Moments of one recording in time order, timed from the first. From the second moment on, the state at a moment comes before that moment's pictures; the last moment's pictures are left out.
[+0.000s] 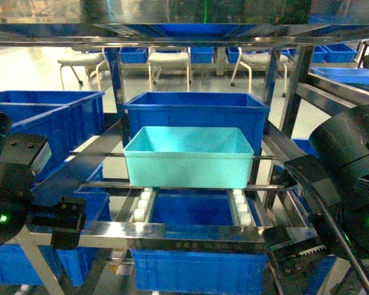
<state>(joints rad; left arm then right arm) -0.14 1.86 0.69 0.28 -0.25 -0.03 0.33 1.99 0.91 0.03 0.18 -0.02</state>
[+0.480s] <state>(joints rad) -0.07 1.67 0.15 1.28 -0.06 -0.02 0.18 1.75 0.24 1.29 0.18 -0.01</state>
